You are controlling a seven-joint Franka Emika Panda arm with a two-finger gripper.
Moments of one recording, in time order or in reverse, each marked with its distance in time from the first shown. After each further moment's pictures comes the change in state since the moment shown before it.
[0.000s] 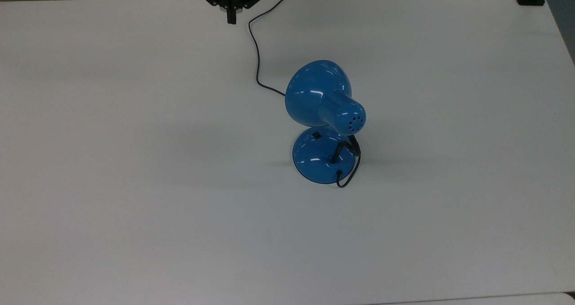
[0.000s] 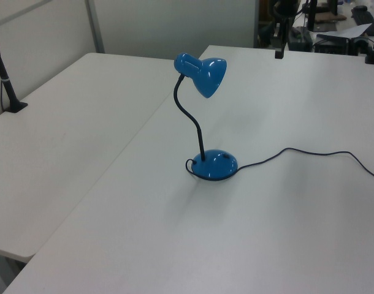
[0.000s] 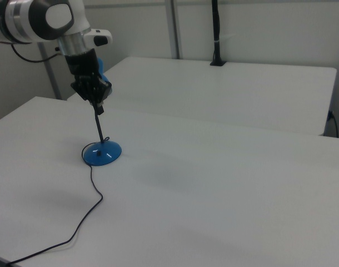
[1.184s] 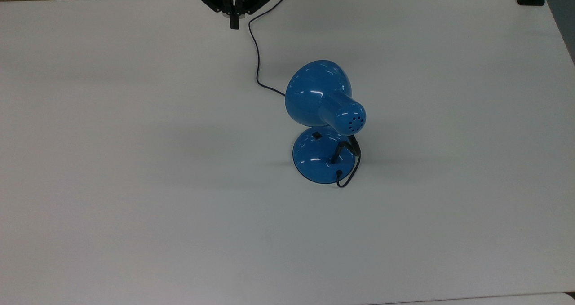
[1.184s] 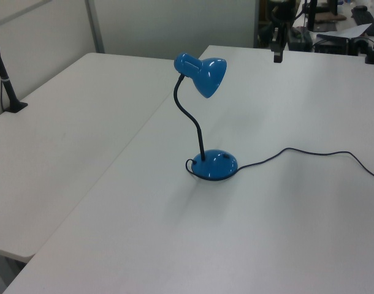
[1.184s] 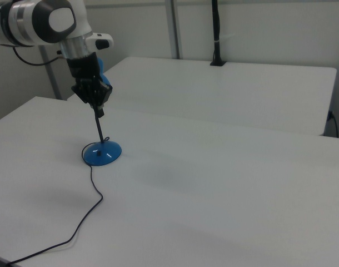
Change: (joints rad) arm 0.003 0.019 0.004 0.000 0.000 0.001 -0.015
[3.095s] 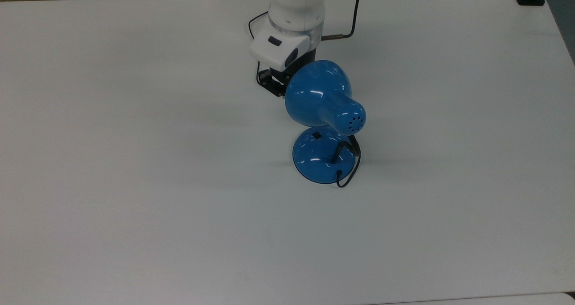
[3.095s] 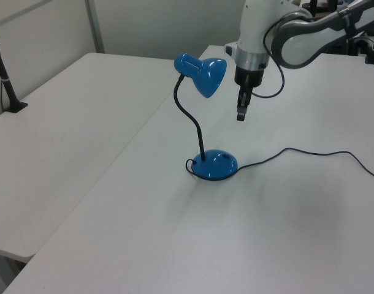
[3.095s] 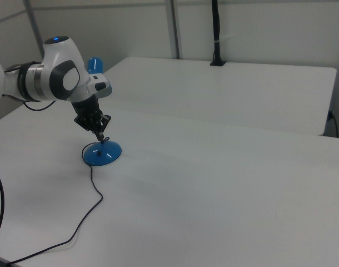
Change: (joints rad) arm 0.123 0.173 0.020 -0.200 0.000 0.532 -0.007
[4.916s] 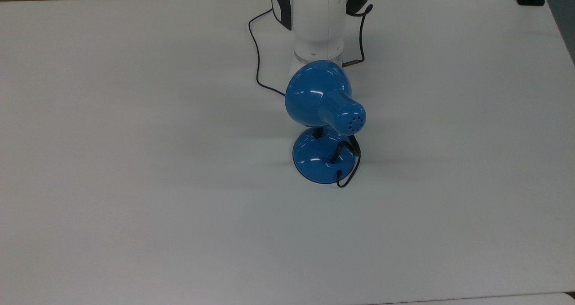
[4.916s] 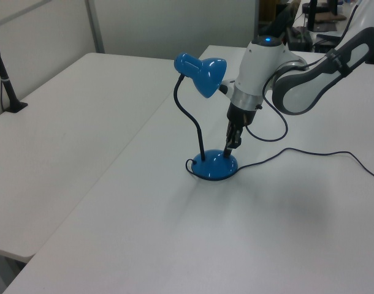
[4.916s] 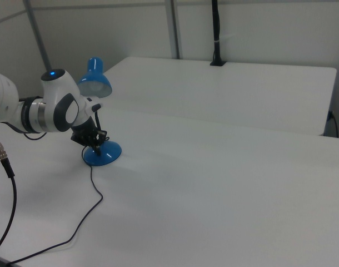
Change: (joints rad) arm -0.016 0.112 0.083 -0.124 -0.015 0.380 -0.111
